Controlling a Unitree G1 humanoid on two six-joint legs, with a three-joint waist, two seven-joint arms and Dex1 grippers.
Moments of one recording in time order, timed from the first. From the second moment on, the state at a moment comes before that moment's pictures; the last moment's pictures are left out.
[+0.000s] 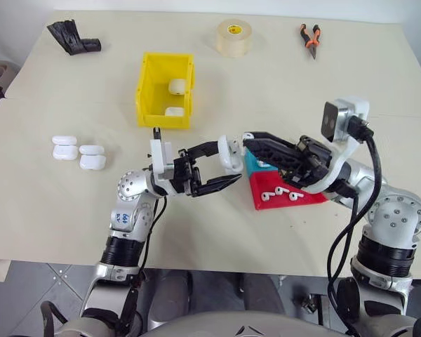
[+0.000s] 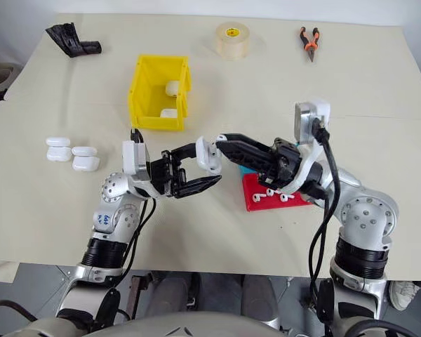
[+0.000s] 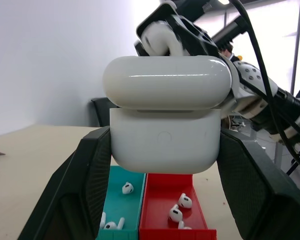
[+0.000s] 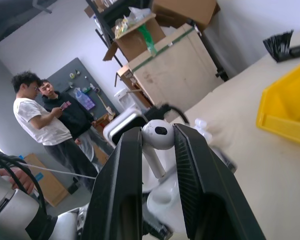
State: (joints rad) left arm -0.41 0.18 -0.06 0.06 -0.51 -0.09 -1.11; right arm -0.40 -0.35 -0.27 -0.39 1.17 1.03 0.73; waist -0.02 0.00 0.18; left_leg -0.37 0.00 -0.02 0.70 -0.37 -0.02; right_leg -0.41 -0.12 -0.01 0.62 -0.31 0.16
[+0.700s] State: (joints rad) left arm -0.40 0.18 -0.05 0.07 -0.49 -0.05 -1.11; right arm -0.28 -0.44 -0.09 -0.41 0.99 0.76 0.85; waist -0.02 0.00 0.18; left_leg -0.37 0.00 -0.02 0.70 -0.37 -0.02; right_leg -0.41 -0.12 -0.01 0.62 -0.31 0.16
